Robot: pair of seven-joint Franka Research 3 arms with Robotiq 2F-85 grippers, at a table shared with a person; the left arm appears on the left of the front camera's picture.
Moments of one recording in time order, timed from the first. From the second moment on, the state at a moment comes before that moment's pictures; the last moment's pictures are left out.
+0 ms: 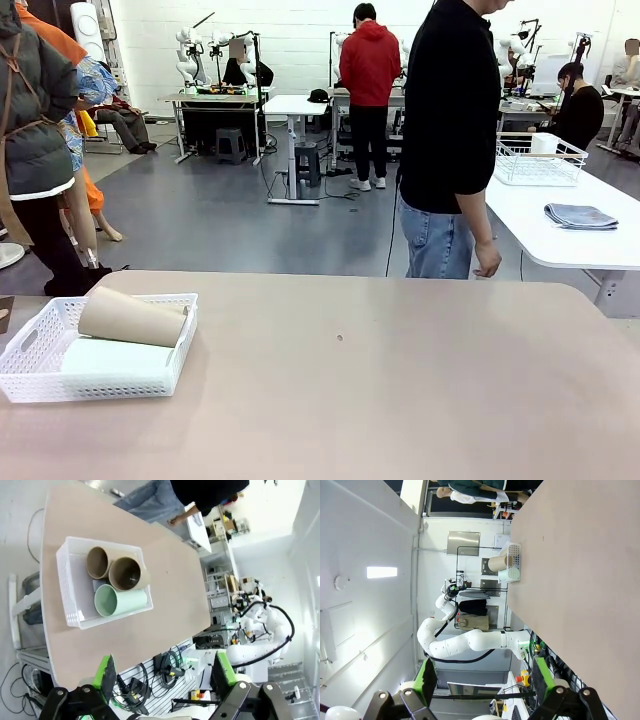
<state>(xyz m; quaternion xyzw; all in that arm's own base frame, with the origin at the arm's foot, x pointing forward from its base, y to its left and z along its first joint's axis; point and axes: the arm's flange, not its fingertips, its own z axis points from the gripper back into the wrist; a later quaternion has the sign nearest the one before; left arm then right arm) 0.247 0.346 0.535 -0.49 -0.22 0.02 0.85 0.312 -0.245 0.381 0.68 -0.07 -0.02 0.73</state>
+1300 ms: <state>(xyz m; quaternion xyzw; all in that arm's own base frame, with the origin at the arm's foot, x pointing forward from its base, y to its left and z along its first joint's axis) 0.250 0.345 0.531 -0.48 -0.20 0.05 0.85 0.312 -0.245 0.381 0.68 -0.07 -0.02 0.73</state>
